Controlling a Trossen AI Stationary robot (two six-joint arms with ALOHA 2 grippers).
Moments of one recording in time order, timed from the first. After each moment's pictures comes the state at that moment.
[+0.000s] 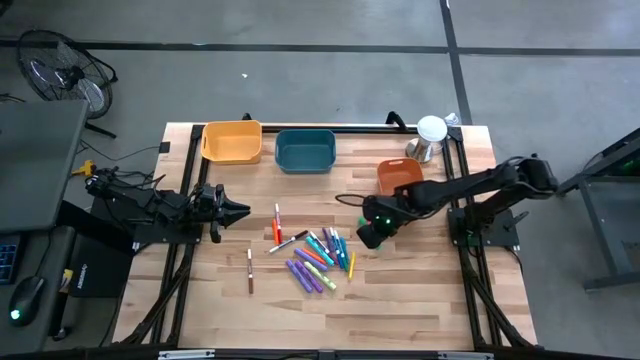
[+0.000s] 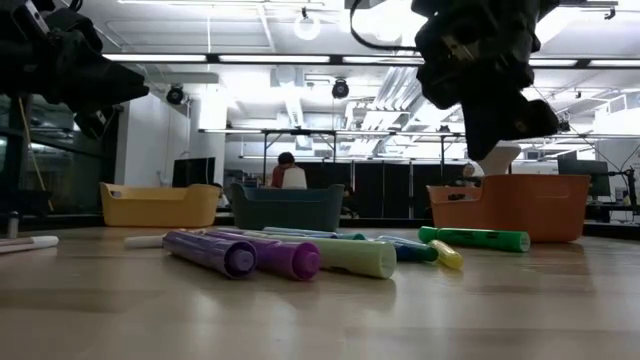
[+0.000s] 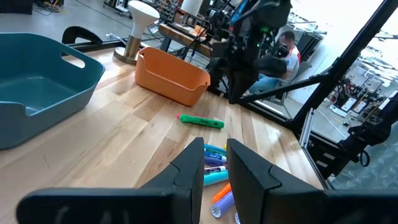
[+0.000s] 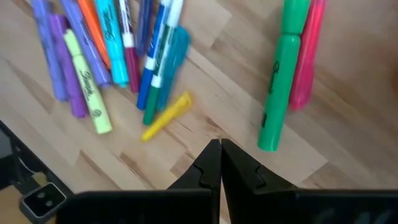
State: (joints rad) left arm -0.39 0.01 0.09 -0.13 -0.50 -0.48; right arm 0.09 1.47 0.97 -0.67 -0.18 1.08
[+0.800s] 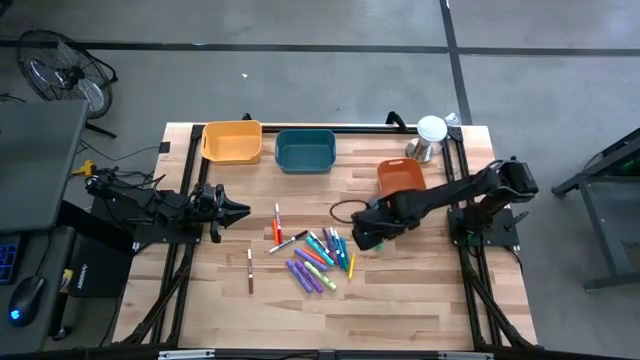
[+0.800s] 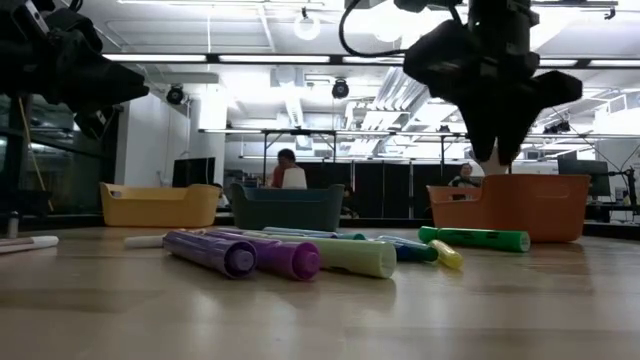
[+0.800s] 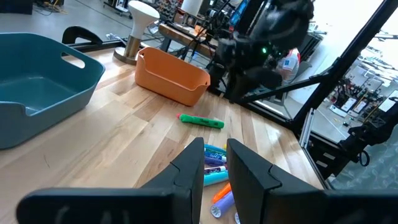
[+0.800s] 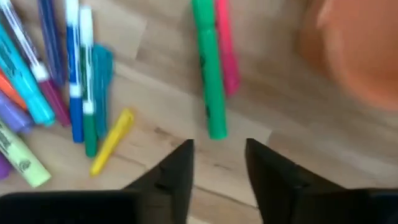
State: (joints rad) left arm -0.39 0.01 0.09 -0.13 -0.50 -0.48; right arm 0.18 1.64 1.20 -1.02 0.01 1.36
